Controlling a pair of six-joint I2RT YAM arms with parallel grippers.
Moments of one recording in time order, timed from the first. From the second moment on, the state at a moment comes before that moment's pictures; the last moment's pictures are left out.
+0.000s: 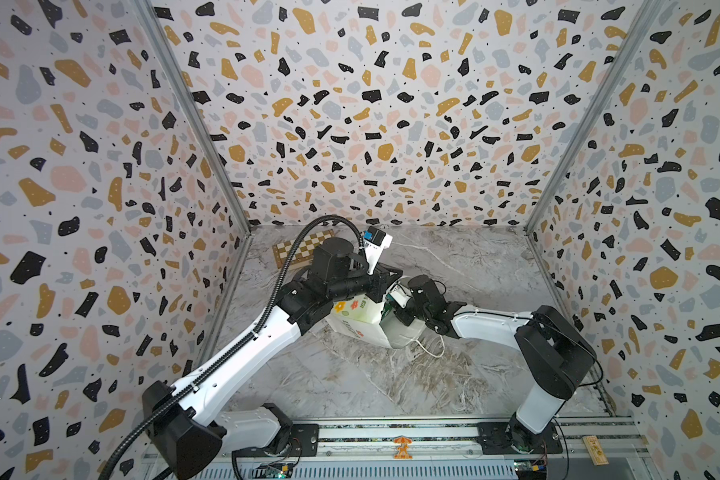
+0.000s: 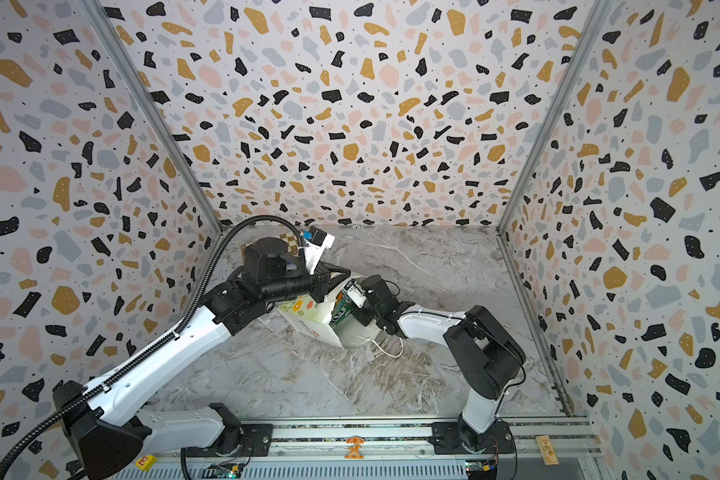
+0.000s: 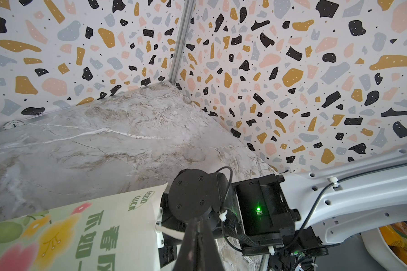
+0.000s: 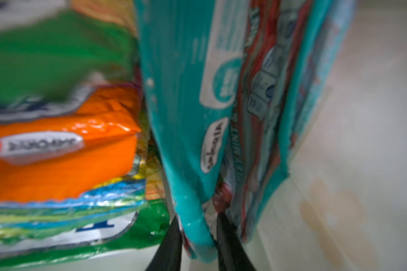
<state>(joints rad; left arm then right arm) -0.67 1.25 1.24 -0.33 0.41 -0.24 0.74 1.74 0.96 0.14 -0.03 -0.26</state>
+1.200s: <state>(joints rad) -0.68 1.22 1.20 -0.32 0.16 -0.32 0.74 1.57 0.88 0.08 -0.08 -0.20</state>
